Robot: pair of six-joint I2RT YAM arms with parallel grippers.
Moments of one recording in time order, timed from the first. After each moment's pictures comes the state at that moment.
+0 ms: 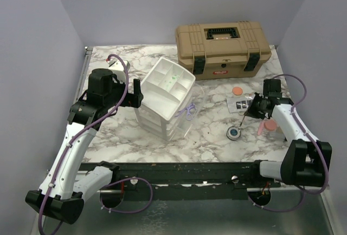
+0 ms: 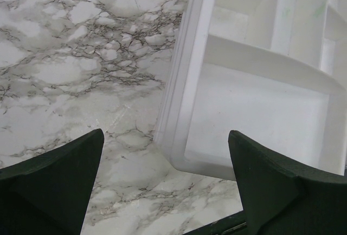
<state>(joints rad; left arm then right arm) -0.29 0.97 1.17 -0.76 0.11 -0.11 -0.09 1.30 0.82 -0.58 -0.09 0.43</state>
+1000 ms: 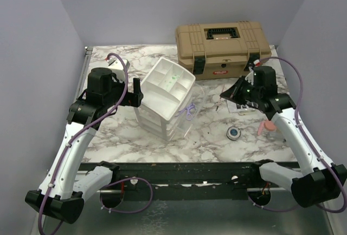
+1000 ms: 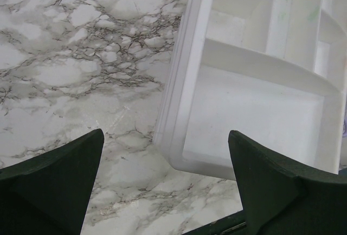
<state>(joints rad) -0.29 0.97 1.18 -0.77 0.12 -0.11 0.20 1.11 1.04 -0.60 -0.29 0.68</state>
